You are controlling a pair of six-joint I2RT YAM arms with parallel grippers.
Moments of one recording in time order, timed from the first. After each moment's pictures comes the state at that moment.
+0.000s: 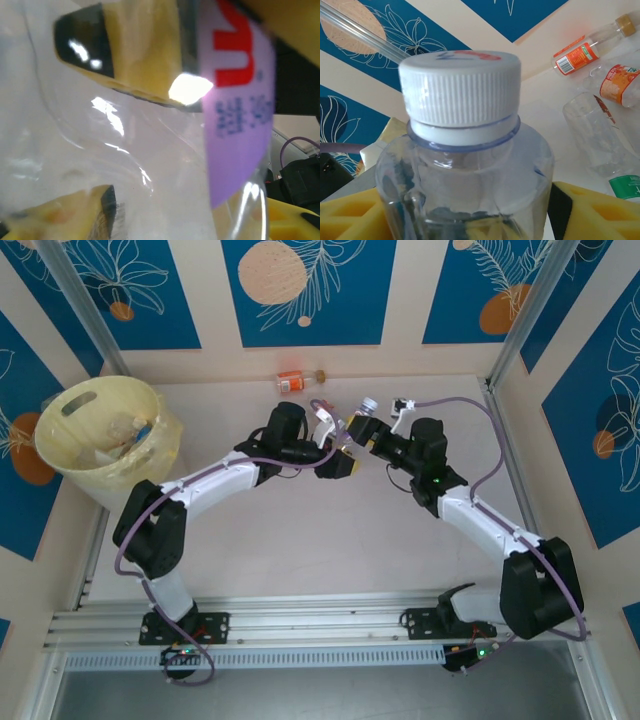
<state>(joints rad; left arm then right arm) -0.66 1.75 1.30 -0.05 0.74 -0.18 0.37 1.28 0.82 0.32 -0.38 0.87</state>
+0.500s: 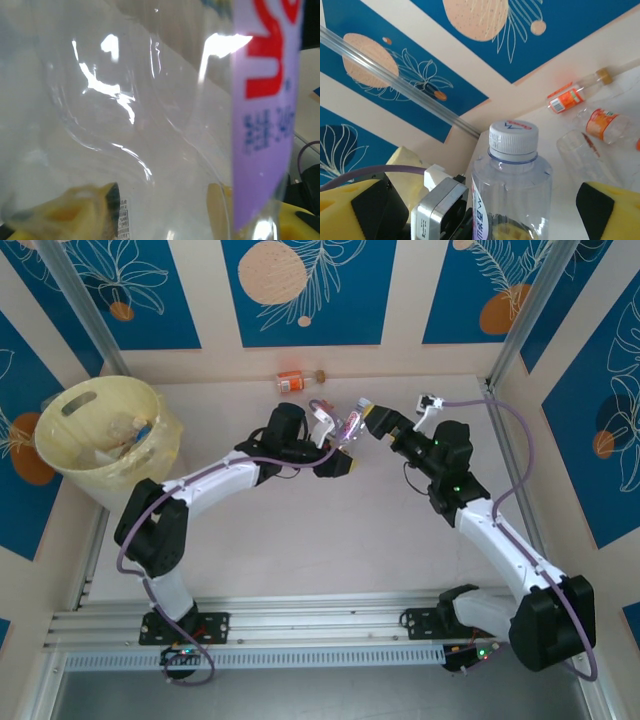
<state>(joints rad) -0.64 1.76 1.30 -0.08 0.67 -0.18 0.31 1.10 0.81 0.25 -0.31 0.86</state>
